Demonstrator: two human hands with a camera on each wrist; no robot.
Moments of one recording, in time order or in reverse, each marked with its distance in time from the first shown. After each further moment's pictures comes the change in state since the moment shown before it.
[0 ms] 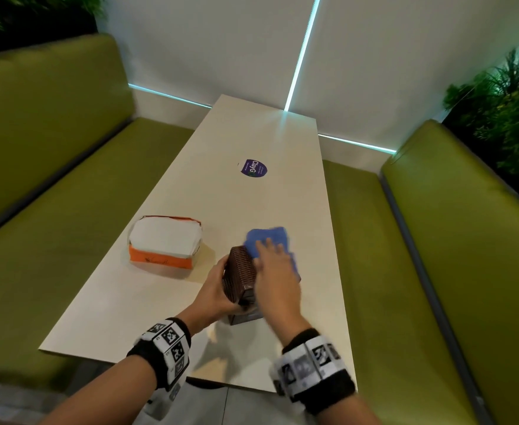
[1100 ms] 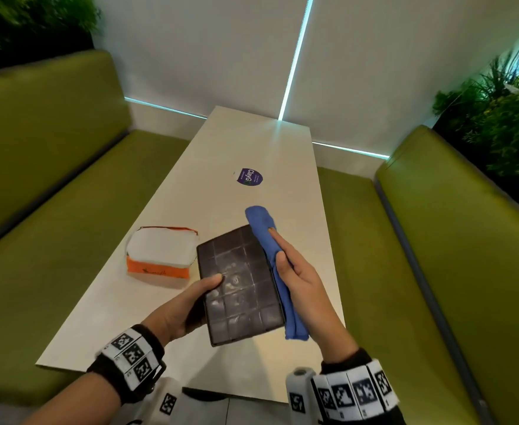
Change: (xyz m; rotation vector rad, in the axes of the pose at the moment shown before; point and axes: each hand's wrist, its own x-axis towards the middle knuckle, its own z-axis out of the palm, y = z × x) left_hand -0.030 0.055 -0.034 -0.653 -0.185 -0.341; right_hand -0.033 0.006 -0.076 1.005 -0.125 -0.066
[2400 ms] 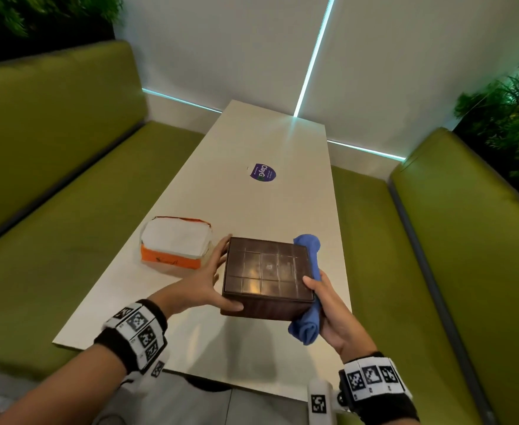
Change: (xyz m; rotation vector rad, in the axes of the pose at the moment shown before) left_hand 0.014 0.012 -0.029 0.670 -0.109 0.158; right_hand 0.003 0.083 -0.040 0.475 0.076 0.419
